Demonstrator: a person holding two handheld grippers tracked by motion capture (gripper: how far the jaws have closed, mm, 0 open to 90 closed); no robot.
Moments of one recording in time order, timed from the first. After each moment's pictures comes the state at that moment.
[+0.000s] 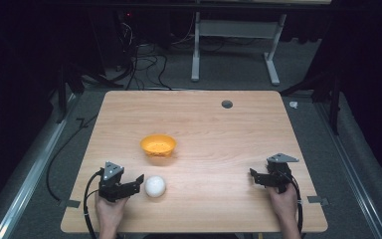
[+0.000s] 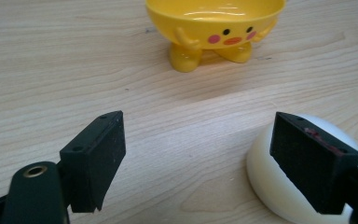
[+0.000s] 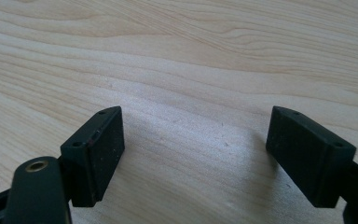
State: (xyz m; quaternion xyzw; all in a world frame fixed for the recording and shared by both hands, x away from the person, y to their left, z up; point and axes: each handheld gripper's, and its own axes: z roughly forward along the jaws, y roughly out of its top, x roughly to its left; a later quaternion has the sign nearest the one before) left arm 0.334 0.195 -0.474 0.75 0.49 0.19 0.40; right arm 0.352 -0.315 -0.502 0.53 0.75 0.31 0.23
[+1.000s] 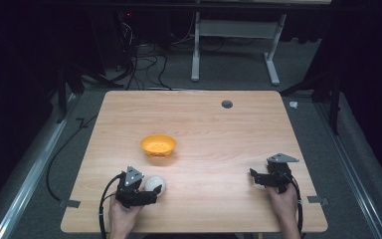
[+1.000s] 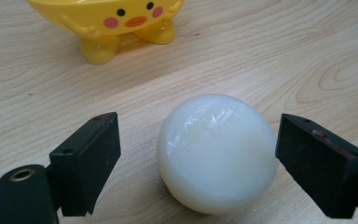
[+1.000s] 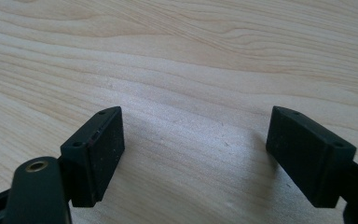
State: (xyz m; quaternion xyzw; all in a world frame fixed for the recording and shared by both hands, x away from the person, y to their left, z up) left arm 0.321 0.149 -0.478 0.80 0.43 0.16 0.39; right arm 0.352 -0.316 -0.502 0.53 0.75 0.31 0.23
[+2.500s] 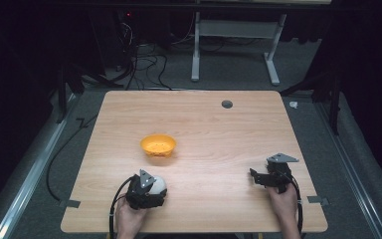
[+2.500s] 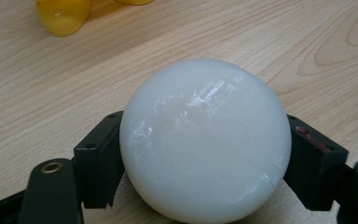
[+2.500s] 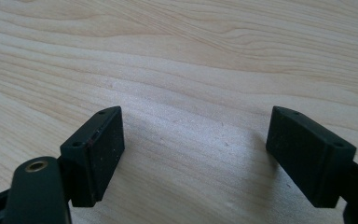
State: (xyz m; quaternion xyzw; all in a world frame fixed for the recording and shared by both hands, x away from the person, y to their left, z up) left arm 0.323 0.125 -0.498 0.83 0.41 0.17 0.33; right arm 0.352 -0.315 -0.502 0.53 0.75 0.31 0.23
